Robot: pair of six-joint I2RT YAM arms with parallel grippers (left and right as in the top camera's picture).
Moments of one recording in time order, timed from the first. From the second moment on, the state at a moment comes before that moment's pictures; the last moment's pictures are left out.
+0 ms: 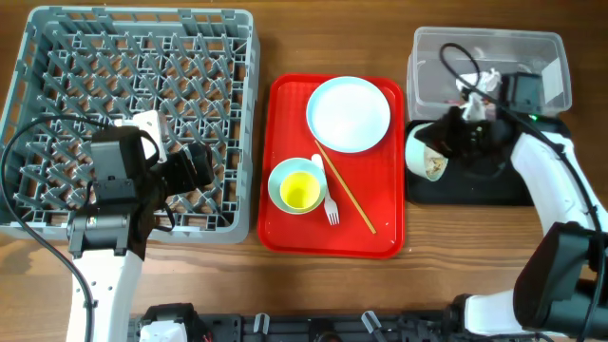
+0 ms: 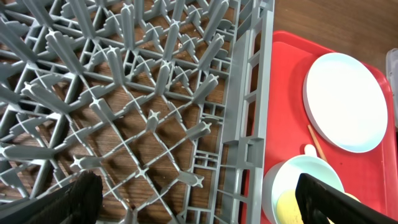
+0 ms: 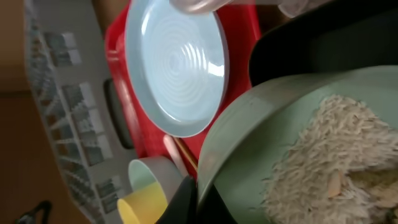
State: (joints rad) left arm 0.05 1.01 0.86 -0.70 0.16 -0.23; right arm -0.19 1.62 1.06 -0.67 -0.75 0.40
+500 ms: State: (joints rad) left arm 0.05 1.01 0.86 -0.70 0.16 -0.23; right arm -0.51 1.77 0.95 -0.44 -1.40 0.48
